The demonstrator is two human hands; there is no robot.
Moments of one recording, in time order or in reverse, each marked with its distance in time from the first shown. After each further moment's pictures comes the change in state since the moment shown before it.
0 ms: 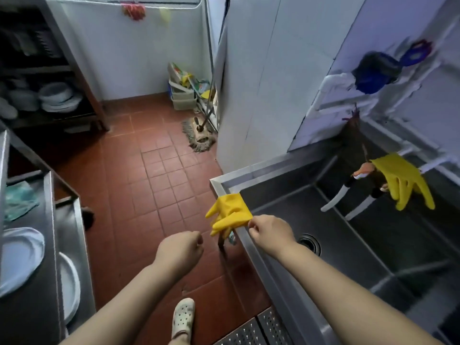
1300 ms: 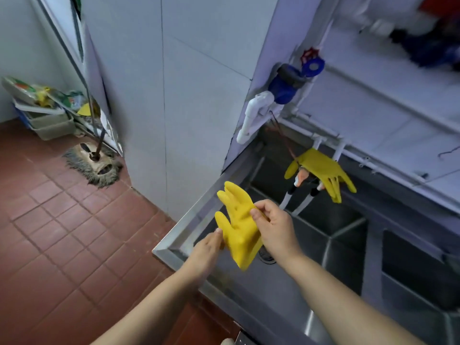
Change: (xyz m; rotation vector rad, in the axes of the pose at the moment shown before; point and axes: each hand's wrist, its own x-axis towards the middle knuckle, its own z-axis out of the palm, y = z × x) left_hand 0.173 0.098 -0.059 -1.025 -0.524 0.133; right_hand 0.061 0.031 -0.087 0.804 0.681 0.509
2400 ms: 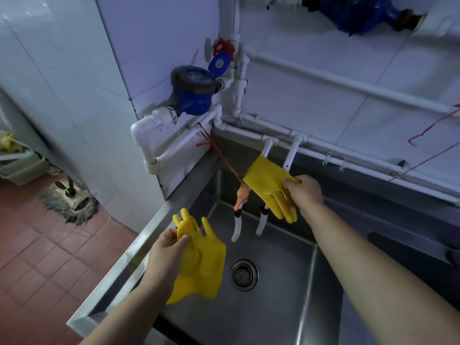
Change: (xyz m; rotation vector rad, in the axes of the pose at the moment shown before) left_hand 0.090 0.090 0.124 -0.060 0.327 0.027; right_hand 0.188 0.161 -0.208 -0.139 0.220 0.527
